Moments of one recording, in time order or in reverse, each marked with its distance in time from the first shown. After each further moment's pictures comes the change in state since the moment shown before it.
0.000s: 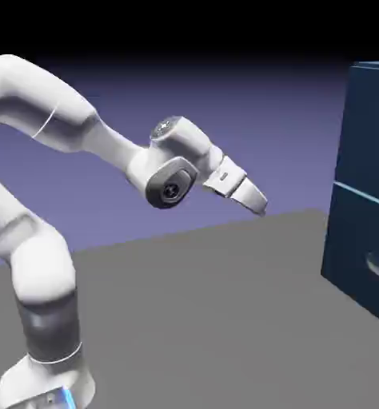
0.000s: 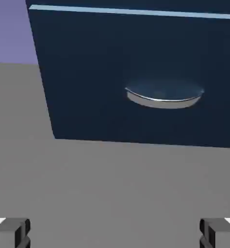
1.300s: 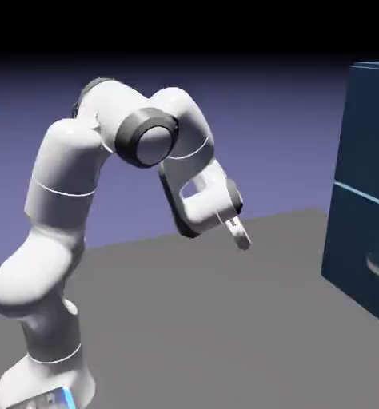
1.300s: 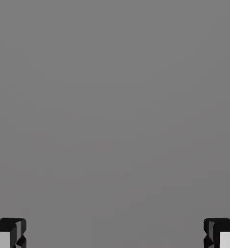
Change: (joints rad) arm -0.568 0.976 0.853 0.576 -1.258 -0.186 -1.696
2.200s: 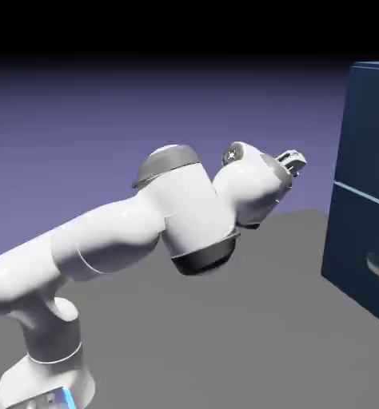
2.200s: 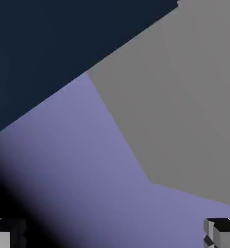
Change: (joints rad) arm -0.393 0.675 0.590 0.399 -0.871 -0.129 -1.174
